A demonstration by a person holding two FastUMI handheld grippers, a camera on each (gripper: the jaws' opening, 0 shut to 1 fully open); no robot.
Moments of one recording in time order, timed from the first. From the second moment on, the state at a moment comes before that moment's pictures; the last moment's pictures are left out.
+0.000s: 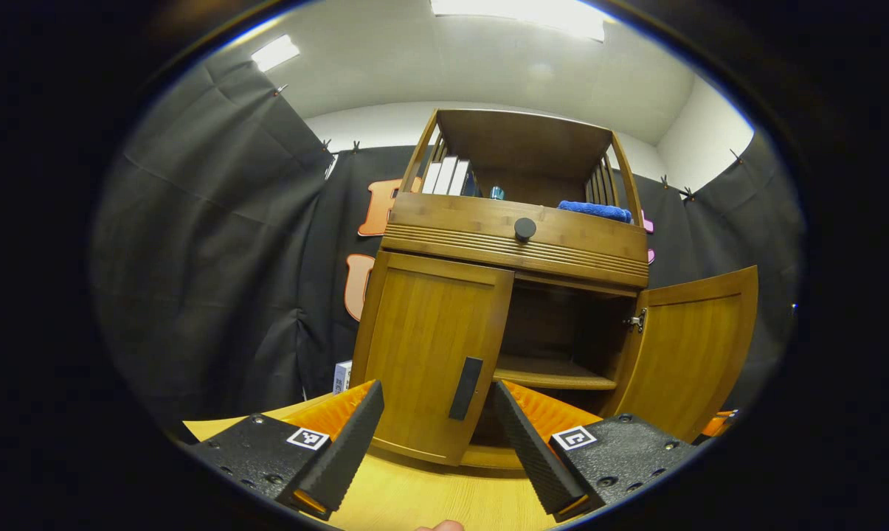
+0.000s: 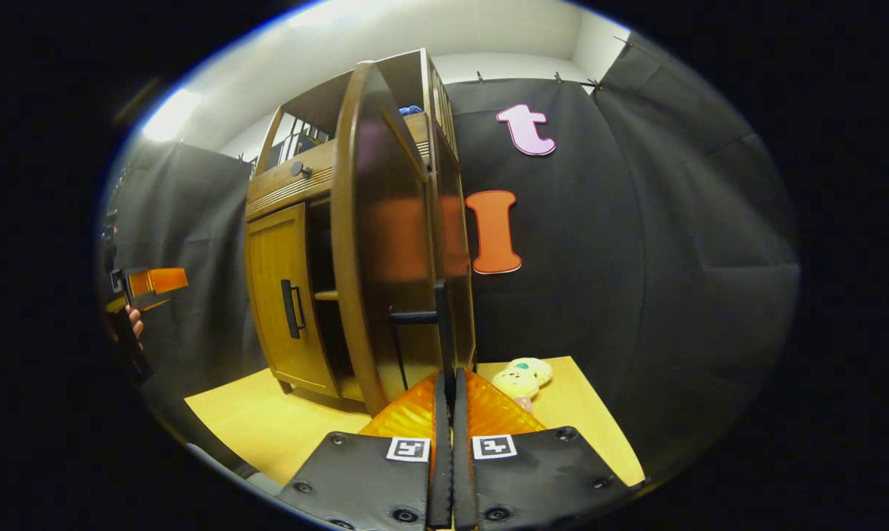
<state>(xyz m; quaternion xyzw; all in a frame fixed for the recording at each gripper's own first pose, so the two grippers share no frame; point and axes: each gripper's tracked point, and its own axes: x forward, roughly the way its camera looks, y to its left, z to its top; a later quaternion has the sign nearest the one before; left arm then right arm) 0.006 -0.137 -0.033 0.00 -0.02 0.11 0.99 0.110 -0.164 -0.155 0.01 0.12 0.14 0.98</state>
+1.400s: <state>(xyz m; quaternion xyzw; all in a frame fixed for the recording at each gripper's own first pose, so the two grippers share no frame) 0.034 -0.121 -0.035 0.00 -0.01 0.02 1.00 0.050 -0.008 -0.069 0.01 0.04 0.14 0.99</state>
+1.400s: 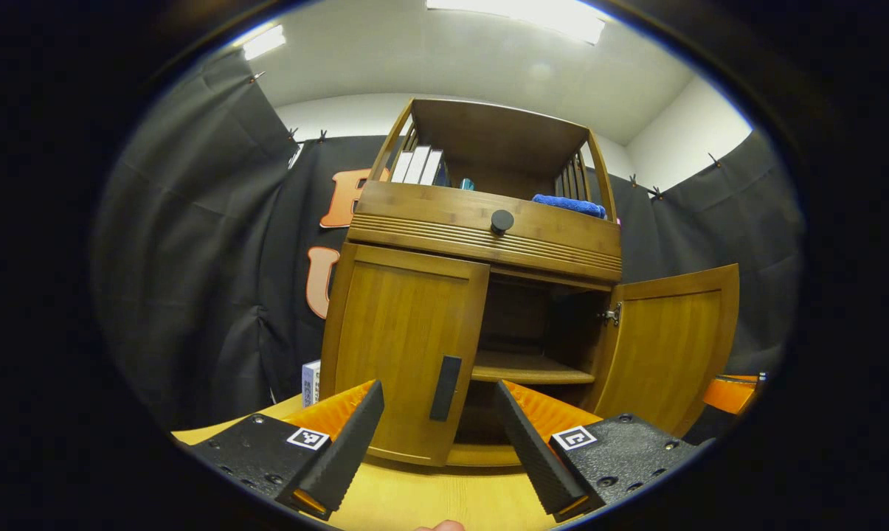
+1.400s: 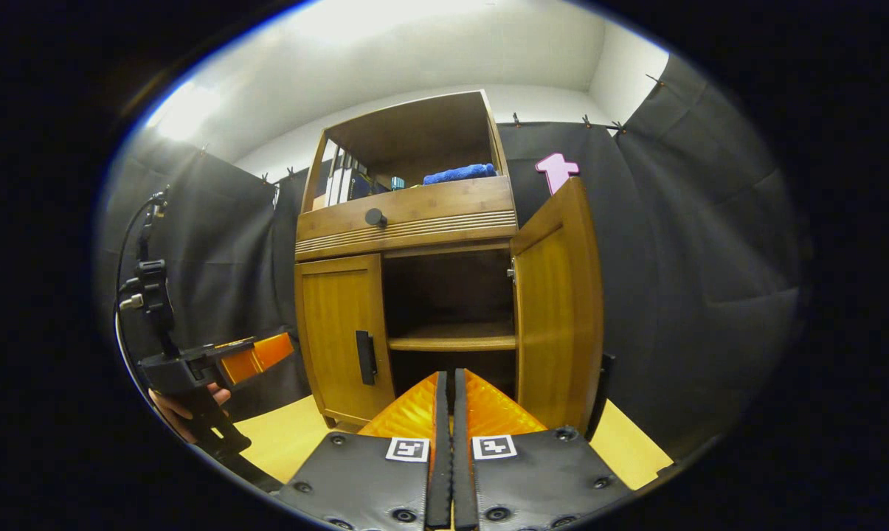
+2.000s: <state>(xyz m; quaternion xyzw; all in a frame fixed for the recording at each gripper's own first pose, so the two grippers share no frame) 0.089 -0.091 -0.055 -0.02 0.02 -0.01 1.00 0.069 0.022 -0.082 0.04 0.06 0.09 0.99</state>
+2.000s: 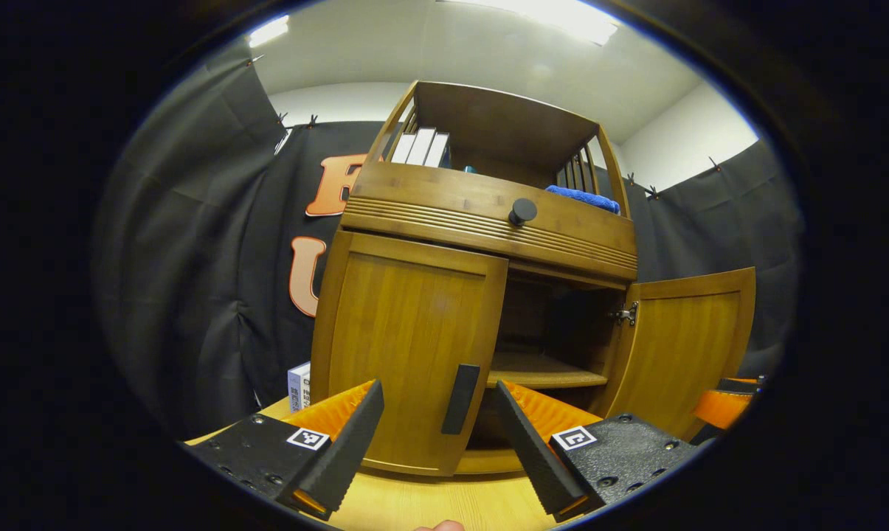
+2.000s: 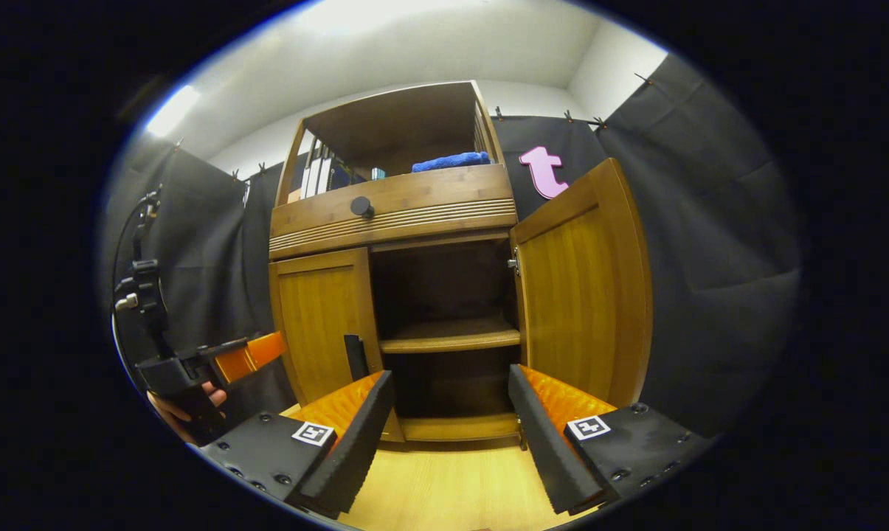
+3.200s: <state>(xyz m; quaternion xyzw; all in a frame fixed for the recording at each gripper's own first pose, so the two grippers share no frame) 0.247 -0.119 -0.188 0.07 0.09 -0.02 0.99 0.041 -0.004 -0.079 0.05 0.06 0.08 0.99</state>
